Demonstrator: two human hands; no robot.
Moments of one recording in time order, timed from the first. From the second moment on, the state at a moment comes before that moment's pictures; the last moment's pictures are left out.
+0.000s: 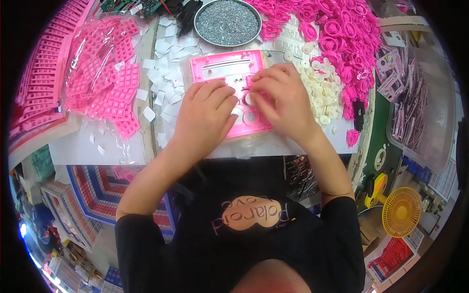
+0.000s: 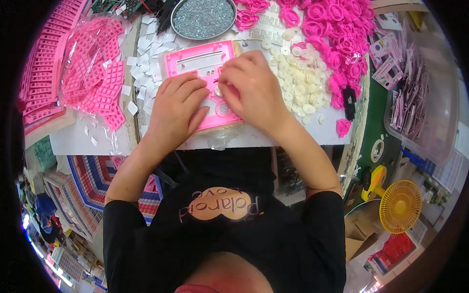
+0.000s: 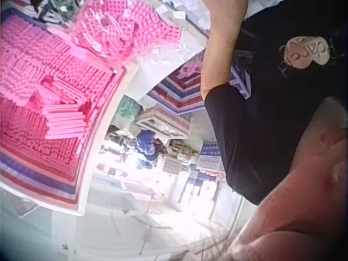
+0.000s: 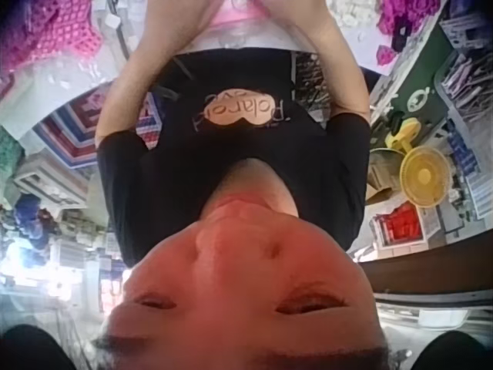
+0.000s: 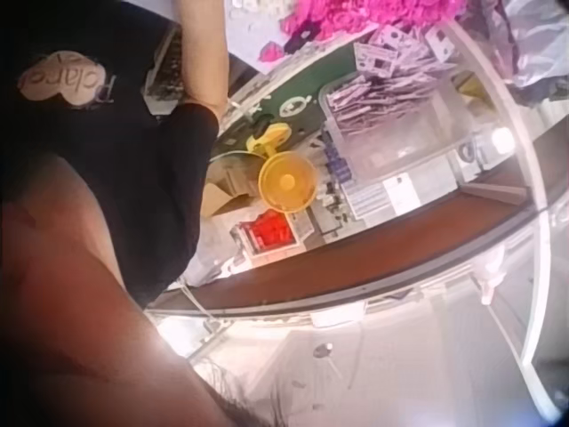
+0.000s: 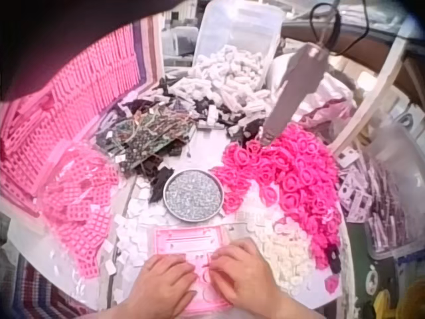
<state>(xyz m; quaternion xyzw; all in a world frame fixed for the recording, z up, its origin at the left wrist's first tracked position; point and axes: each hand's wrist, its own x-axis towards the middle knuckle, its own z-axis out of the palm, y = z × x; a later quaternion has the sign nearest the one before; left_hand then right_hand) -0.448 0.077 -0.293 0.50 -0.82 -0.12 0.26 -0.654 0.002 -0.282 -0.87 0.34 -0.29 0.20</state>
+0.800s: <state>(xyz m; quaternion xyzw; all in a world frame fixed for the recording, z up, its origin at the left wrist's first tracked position) -0.435 0.058 -0.287 0.52 -0.76 -0.23 0.33 -0.636 0.018 -0.297 -0.86 0.44 -0.23 0.14</state>
